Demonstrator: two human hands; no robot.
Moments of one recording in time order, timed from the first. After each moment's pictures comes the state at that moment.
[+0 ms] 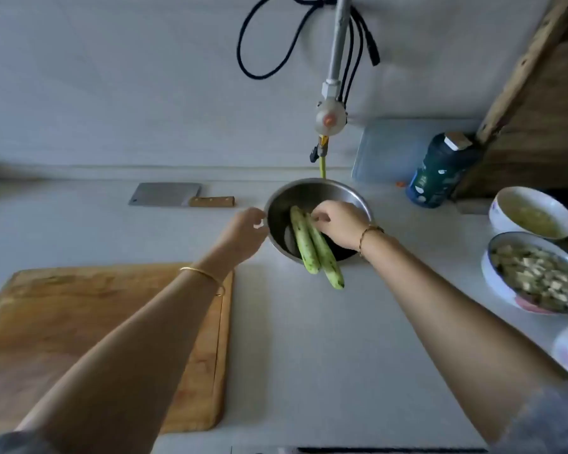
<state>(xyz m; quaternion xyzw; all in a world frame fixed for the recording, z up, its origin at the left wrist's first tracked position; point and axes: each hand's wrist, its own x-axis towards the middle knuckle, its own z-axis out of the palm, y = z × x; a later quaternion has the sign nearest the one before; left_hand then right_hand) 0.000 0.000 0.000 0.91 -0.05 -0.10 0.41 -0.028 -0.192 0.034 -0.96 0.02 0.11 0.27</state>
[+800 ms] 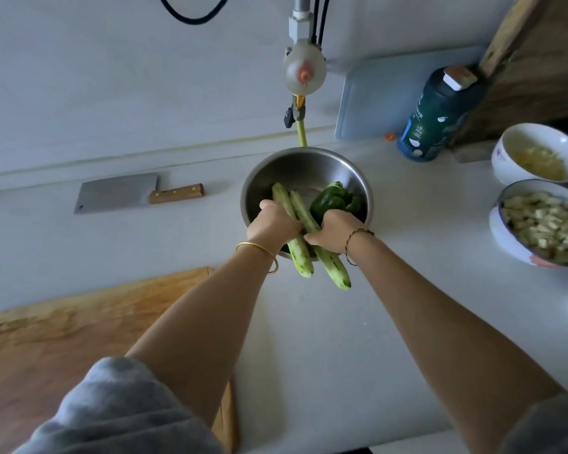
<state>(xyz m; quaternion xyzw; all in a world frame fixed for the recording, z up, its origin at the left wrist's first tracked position) 0.045 -0.084 -0.034 0.91 0.04 -0.28 0.29 -0.011 -0.198 -0.019 -0.91 0.19 0.24 0.27</state>
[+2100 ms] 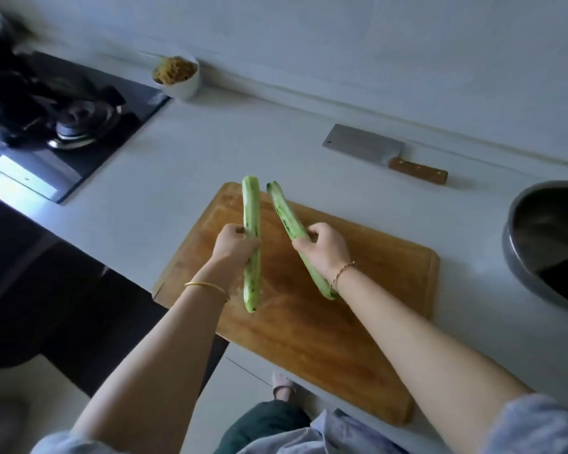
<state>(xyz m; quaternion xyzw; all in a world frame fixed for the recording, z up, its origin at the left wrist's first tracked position) -0.071 0.349 -0.046 0.80 0.37 -0.10 0.46 -0.034 0.185 -0.058 -0.88 -0.04 0.20 0.43</state>
